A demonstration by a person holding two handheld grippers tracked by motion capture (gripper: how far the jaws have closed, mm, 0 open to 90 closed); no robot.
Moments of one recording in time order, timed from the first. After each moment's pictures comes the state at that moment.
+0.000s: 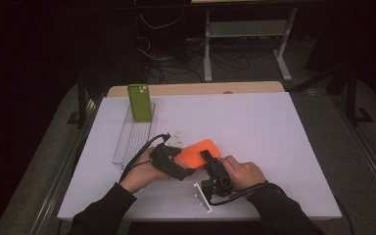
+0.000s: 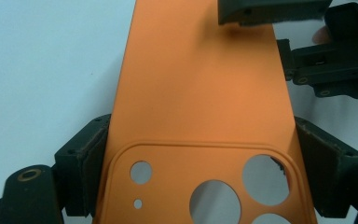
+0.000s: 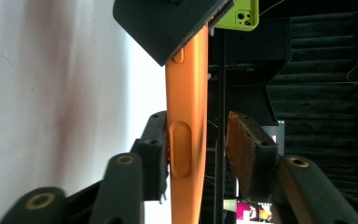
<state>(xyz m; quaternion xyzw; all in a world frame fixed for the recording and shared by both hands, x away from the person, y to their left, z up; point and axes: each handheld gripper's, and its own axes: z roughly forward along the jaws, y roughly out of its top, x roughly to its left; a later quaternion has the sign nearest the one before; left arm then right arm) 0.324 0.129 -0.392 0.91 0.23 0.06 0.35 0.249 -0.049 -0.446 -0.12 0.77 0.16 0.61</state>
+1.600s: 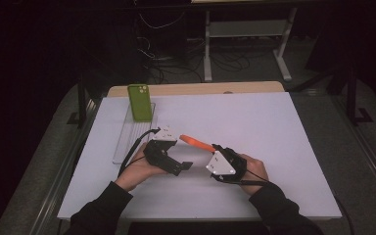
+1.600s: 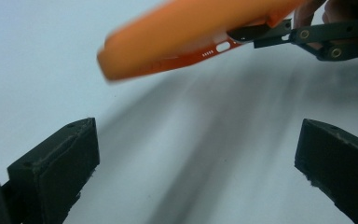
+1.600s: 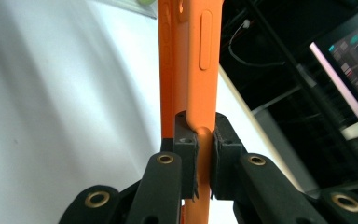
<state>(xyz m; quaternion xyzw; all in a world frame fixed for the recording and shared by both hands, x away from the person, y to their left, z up) 0.334 0.148 -0.385 0.87 0.25 0.07 0.42 0.281 -0.083 -0.414 0.17 0.82 0.32 0.45</state>
